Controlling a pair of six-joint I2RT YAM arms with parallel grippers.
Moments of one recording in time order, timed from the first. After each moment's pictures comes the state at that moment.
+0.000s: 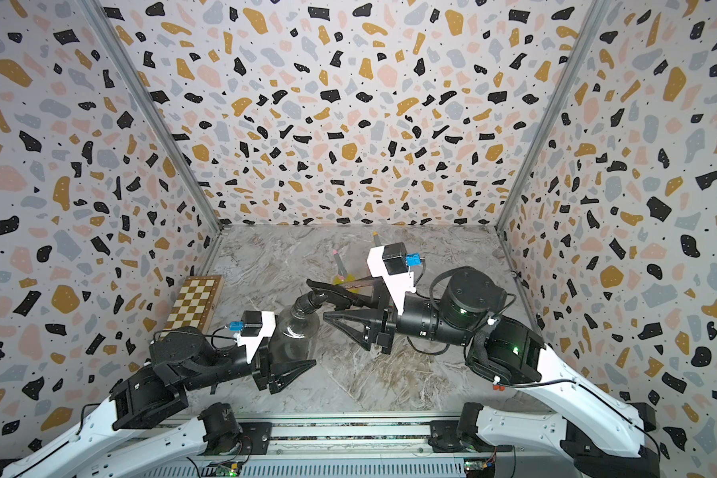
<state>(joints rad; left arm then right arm) -0.99 0.56 0.82 -0.33 0.30 -0.08 1.12 0.98 1.40 -0.34 -0.31 0.27</state>
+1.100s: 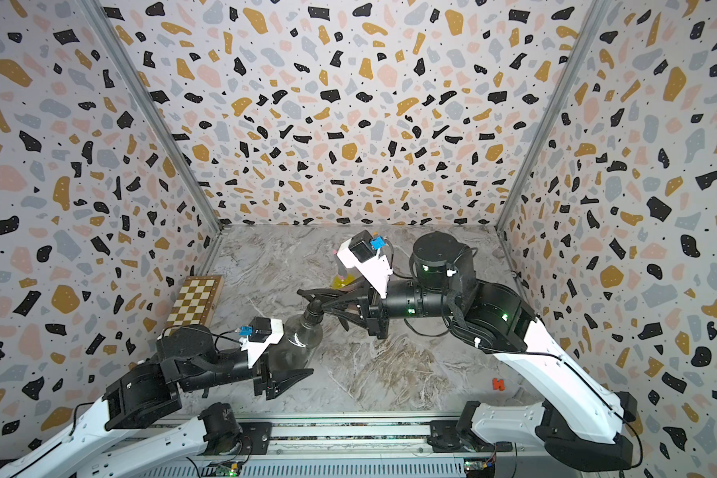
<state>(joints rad) -0.99 0.58 0.88 -0.54 0.29 -0.01 1.02 1.17 1.70 -0.74 -0.53 0.17</state>
